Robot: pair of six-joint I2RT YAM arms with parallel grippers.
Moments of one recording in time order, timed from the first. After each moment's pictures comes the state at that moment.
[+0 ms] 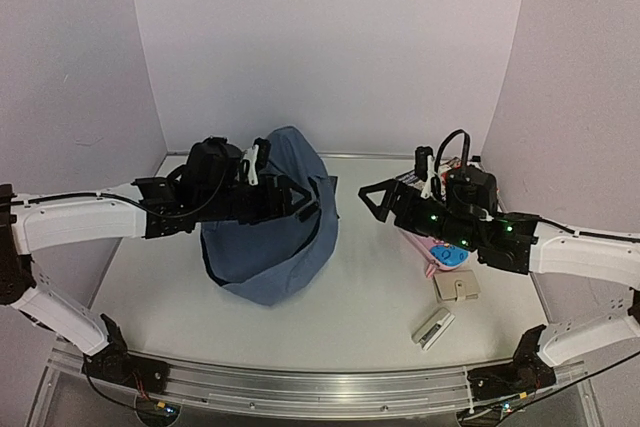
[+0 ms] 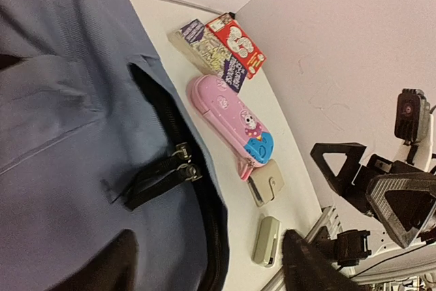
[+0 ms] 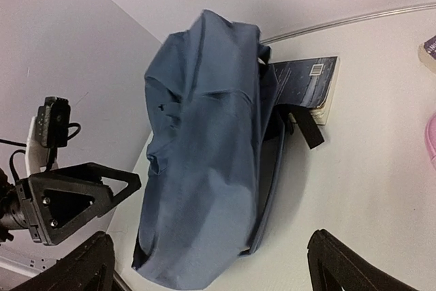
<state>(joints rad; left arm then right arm) -0.91 1.40 1.03 -0.05 0.06 -0.78 0.88 1.20 0.80 0.11 0.13 0.76</state>
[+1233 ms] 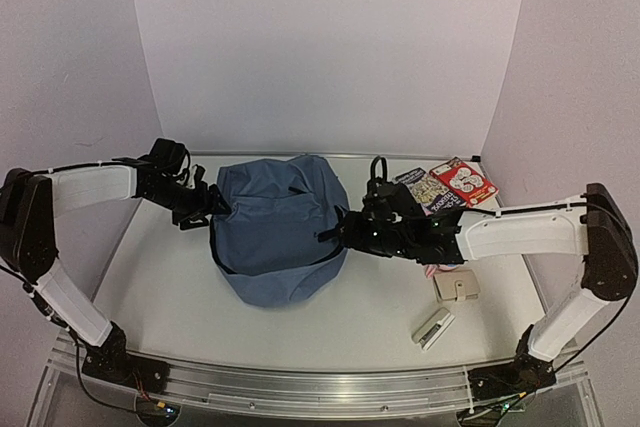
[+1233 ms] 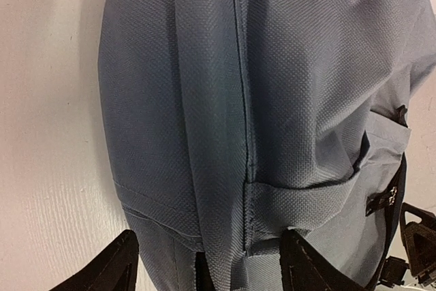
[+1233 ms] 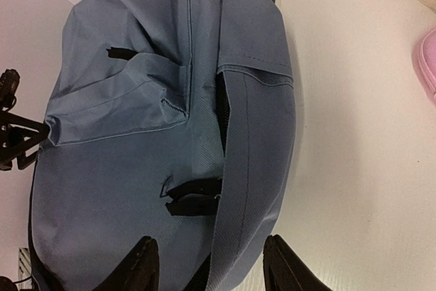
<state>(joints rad) -0.30 1.55 1.05 -0.46 0.38 -0.54 0.97 1.61 1.02 -0.07 0.30 0.88</state>
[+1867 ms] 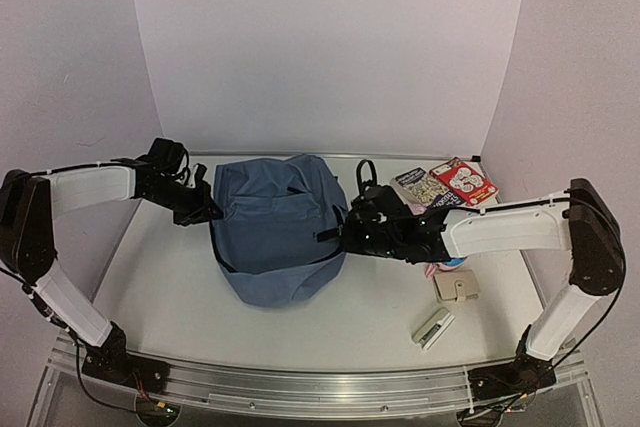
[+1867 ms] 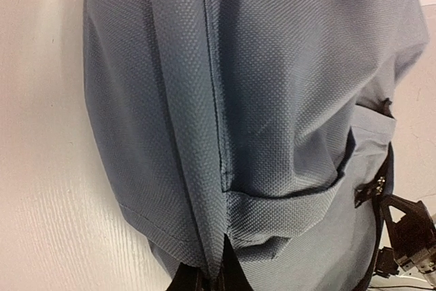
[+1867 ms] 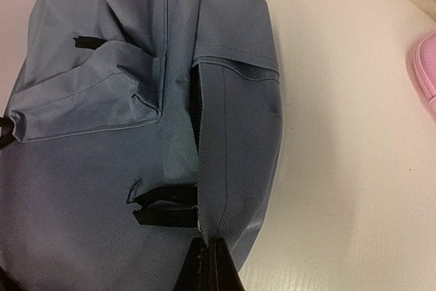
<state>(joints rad) -0.30 1.55 1.04 -0.44 0.43 -0.53 0.97 1.70 1.07 -0.11 0.34 0.82</state>
